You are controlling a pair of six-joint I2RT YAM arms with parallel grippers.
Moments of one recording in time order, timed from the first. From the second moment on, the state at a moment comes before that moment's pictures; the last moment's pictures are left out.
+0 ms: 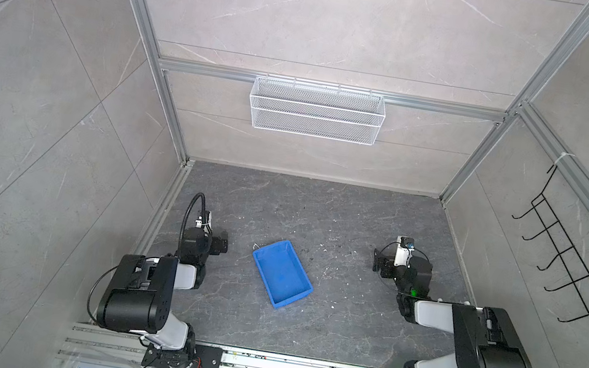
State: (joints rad) left arm 0.05 1.51 0.35 0.70 -0.02 0.00; right arm 0.06 1.51 0.36 0.77 -0.05 0.00
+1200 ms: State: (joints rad) left arm 0.05 1.38 0.36 0.58 -0.03 0.00; right arm 0.06 1.43 0.36 0.73 -0.06 0.00
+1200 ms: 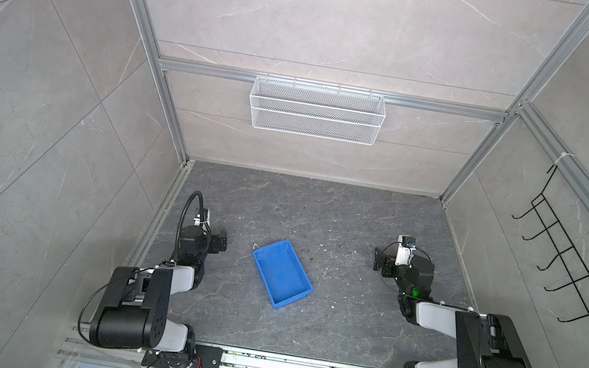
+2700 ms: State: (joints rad) left arm -0.56 1.35 0.84 0.05 0.44 0.35; right arm 0.06 0.96 0.69 -0.30 -0.04 0.15
